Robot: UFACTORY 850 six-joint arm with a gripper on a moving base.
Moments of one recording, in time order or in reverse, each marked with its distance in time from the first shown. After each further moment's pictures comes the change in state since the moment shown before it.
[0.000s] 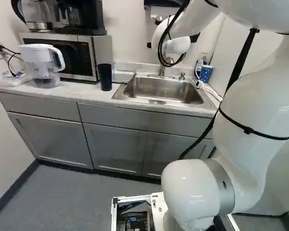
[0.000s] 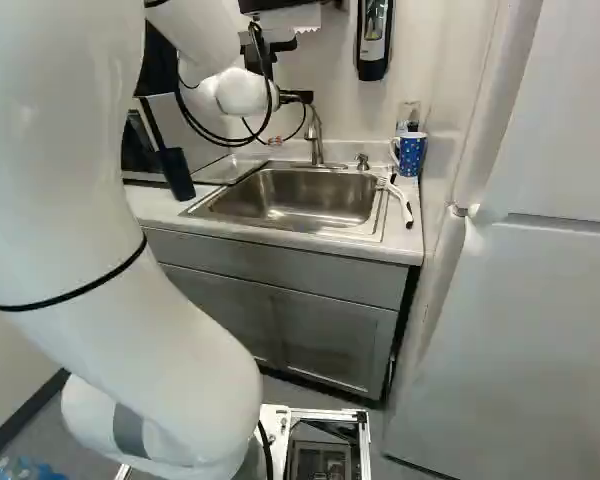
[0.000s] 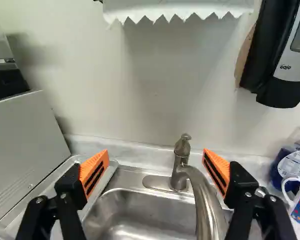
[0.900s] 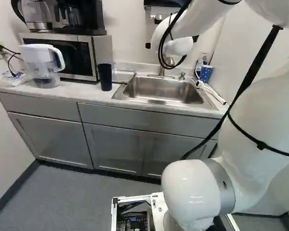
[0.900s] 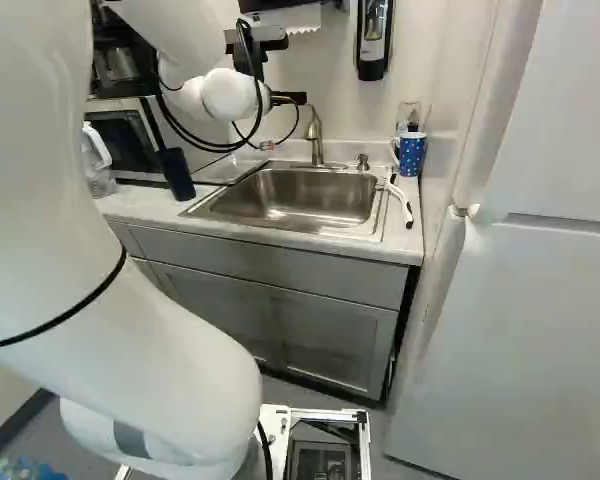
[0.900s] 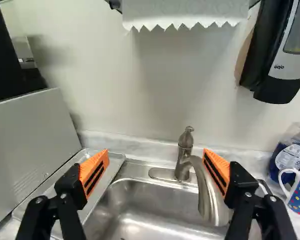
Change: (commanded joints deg) arm 1.2 5.9 5.8 0.0 0.0 0.0
